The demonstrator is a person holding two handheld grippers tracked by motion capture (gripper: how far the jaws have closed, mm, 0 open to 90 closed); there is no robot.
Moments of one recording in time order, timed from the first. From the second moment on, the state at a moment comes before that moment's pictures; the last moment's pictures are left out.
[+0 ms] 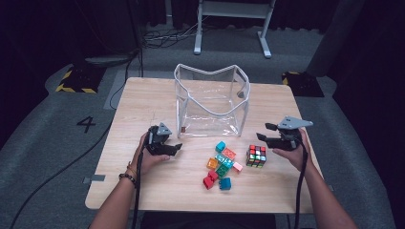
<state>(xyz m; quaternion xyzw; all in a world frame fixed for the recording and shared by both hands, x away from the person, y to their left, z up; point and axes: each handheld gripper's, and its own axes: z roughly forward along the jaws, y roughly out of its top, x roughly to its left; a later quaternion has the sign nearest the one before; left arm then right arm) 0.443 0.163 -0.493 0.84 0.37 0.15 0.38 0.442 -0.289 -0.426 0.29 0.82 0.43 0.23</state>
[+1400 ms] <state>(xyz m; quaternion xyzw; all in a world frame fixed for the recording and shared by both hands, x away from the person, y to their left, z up) 0.465 0.149 -0.467 0.83 0.32 0.15 0.42 0.488 -0.234 -0.439 0.25 0.85 0.42 0.21</state>
